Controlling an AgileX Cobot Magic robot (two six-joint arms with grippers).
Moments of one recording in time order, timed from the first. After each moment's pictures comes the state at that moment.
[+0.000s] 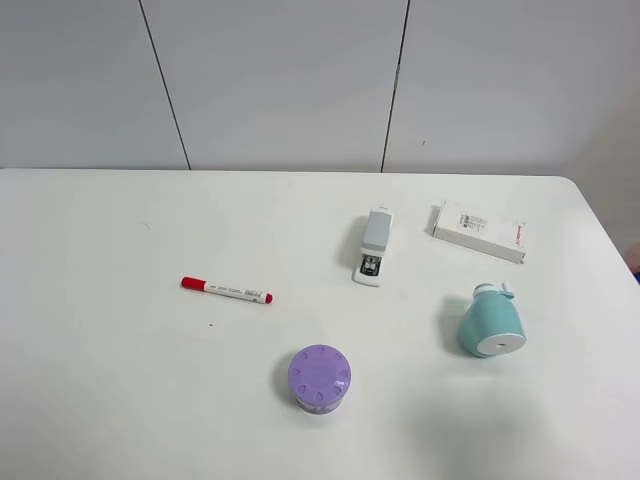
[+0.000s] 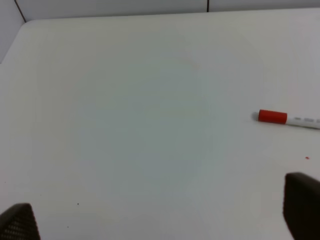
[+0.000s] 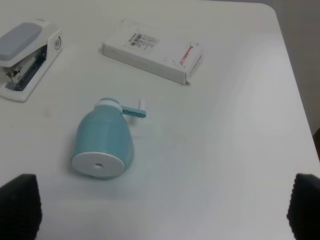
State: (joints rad) left arm 0.18 -0.01 -0.51 -0.07 1.05 0.11; right arm 0.01 0.00 -0.49 0.00 1.07 0.00
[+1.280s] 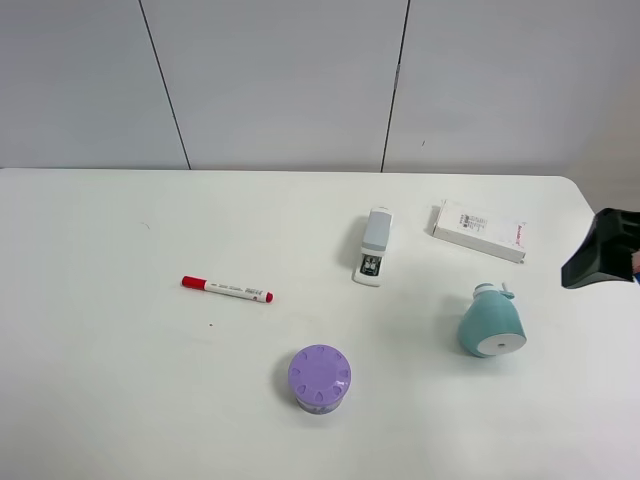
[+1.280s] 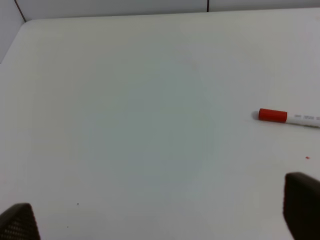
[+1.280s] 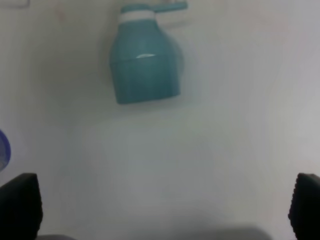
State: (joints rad) left arm 0.18 -0.01 -0.51 -0.07 1.05 0.11; right arm 0.01 0.96 -0.88 0.13 1.21 0.22
